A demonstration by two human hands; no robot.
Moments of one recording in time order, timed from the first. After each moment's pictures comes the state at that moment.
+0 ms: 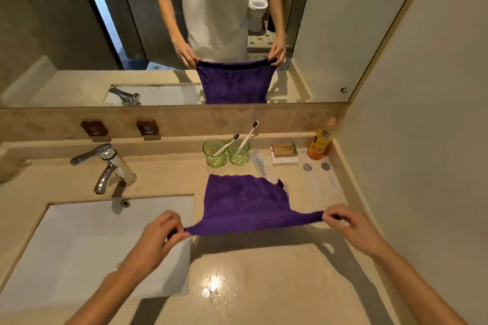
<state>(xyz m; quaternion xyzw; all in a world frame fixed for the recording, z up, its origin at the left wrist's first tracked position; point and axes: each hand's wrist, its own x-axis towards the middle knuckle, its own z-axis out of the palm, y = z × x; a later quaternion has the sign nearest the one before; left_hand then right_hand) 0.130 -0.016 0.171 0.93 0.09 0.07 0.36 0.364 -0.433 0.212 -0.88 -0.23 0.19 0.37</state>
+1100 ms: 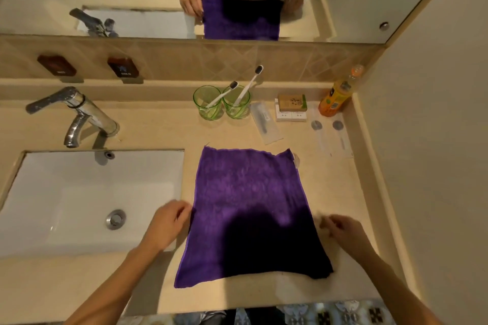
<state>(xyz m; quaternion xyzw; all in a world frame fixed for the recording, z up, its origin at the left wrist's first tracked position) 0.144 -0.070 0.075 0.89 0.26 -0.09 0.36 0.352 -0.471 0.085 -0.92 -0.09 0.29 0.25</state>
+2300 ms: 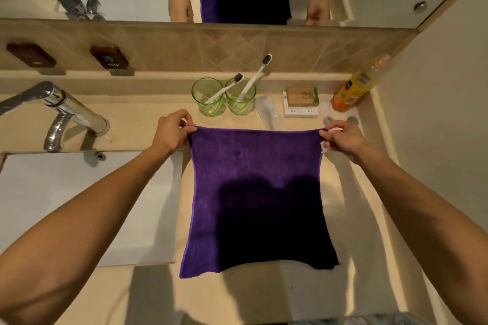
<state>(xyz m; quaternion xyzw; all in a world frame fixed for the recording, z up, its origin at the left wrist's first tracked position) 0.336 0.045 0.086 0.86 0.31 0.02 0.41 0.542 -0.330 0.111 -0.84 0.07 0.30 0.45</state>
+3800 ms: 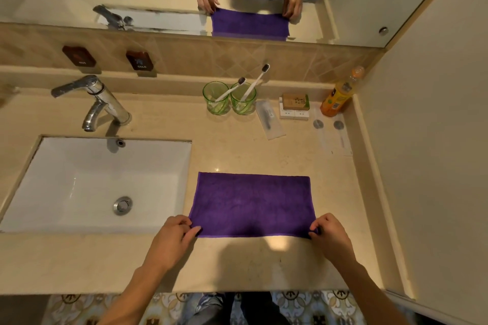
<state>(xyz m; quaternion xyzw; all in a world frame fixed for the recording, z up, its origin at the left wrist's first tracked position) 0.075 -0.108 0.043 0.90 0.26 -0.09 0.33 0.307 -0.463 0.069 -0.93 -0.11 0.29 0.20</state>
